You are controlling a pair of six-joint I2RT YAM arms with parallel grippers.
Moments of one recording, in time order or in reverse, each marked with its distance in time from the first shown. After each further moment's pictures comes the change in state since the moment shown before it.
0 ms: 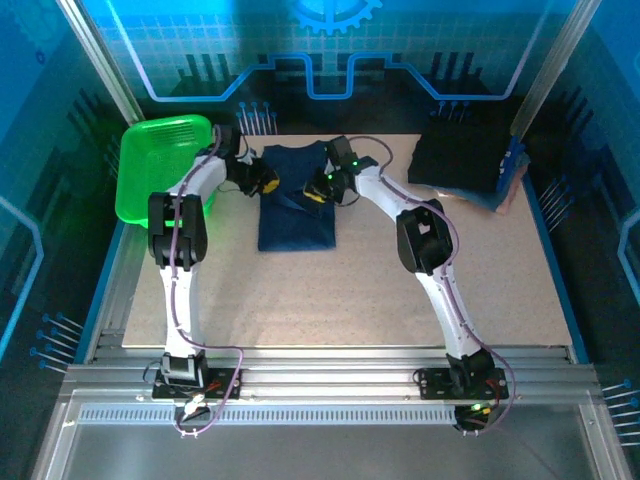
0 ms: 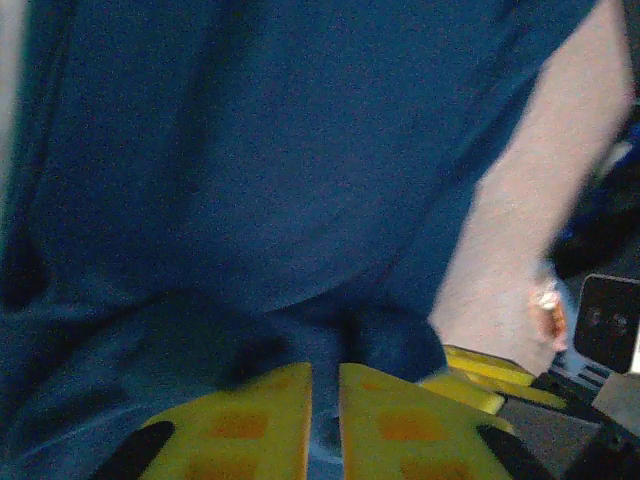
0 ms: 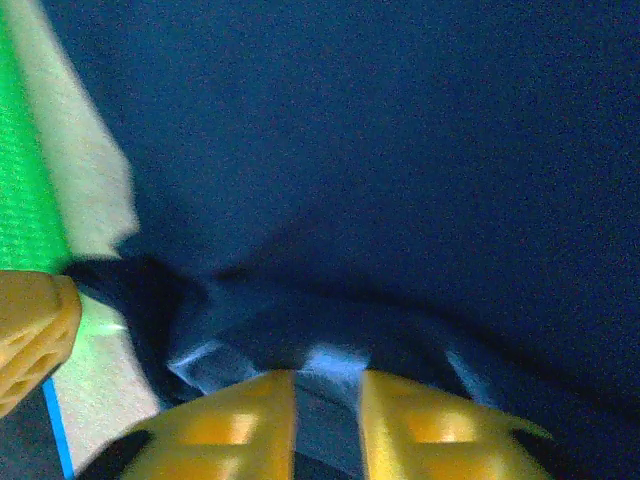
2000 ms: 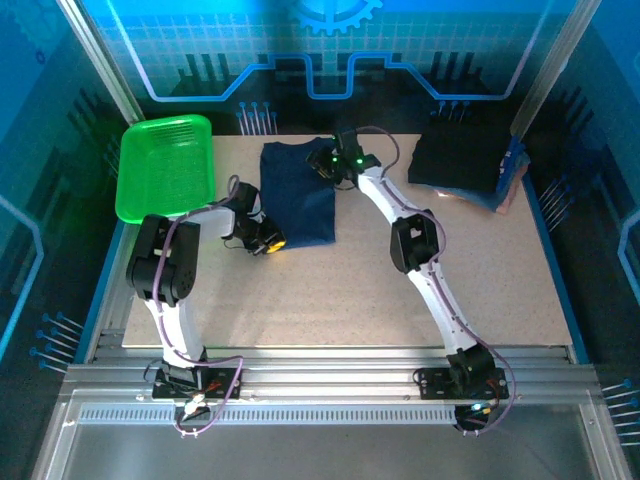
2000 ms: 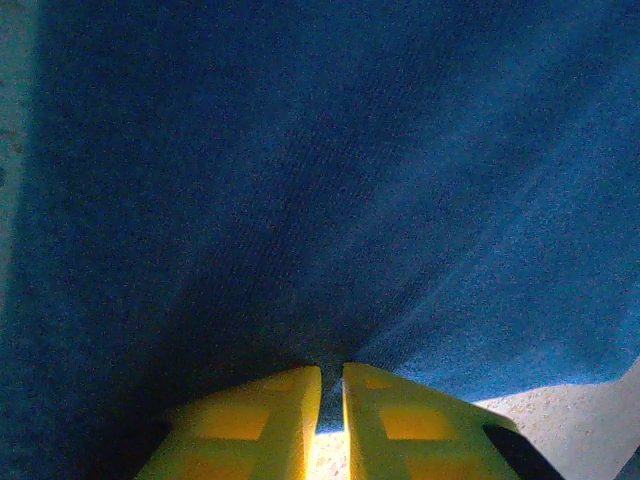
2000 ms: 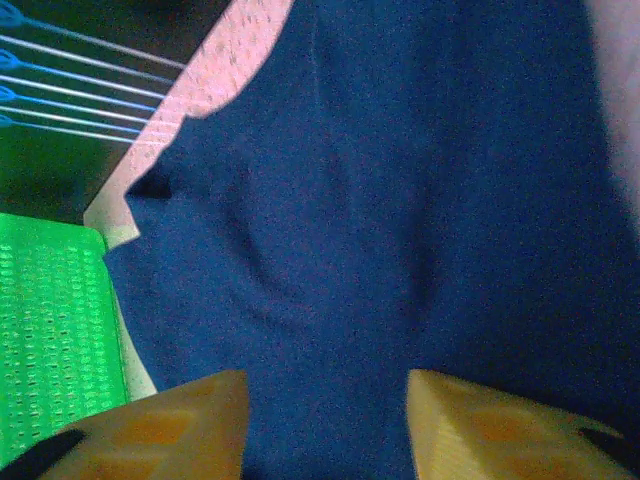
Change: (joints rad) left arm -0.146 -0.391 -0.810 0.233 -0.156 0.008; right arm -0.063 0.341 0.467 0.130 0.087 0.175
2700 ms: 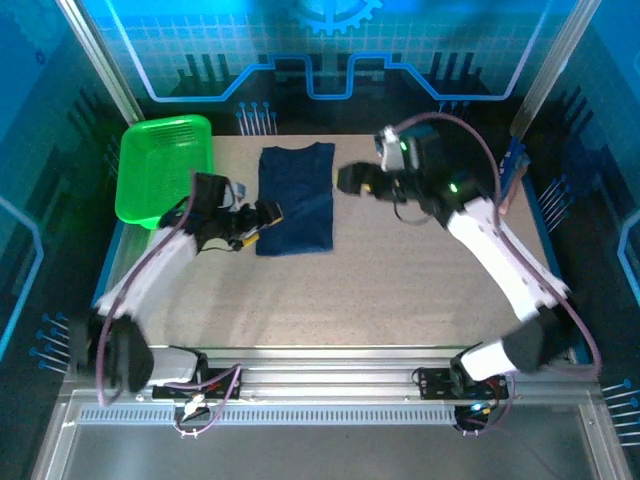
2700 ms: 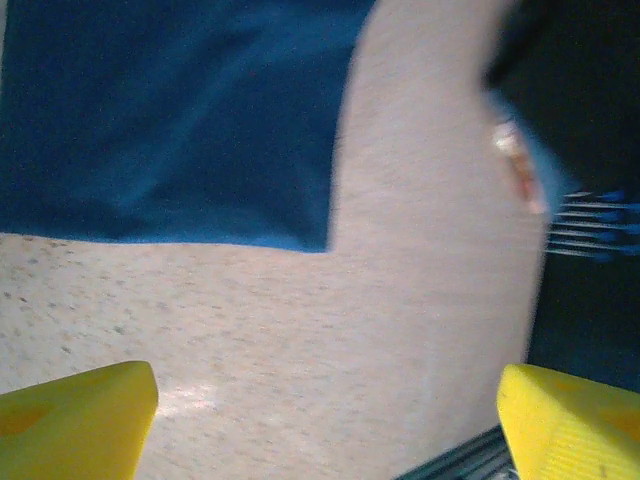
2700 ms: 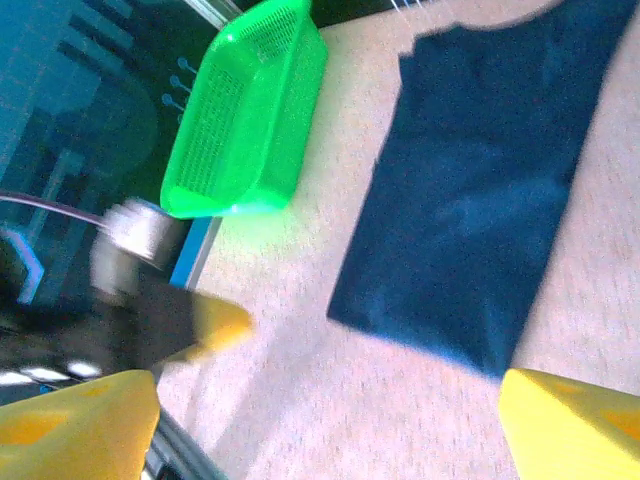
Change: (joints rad) left arm 0.004 -0.679 -0.060 -0.200 0.013 -0.042; right arm 0.050 -1.527 -1.359 -0.122 -0.086 -0.443
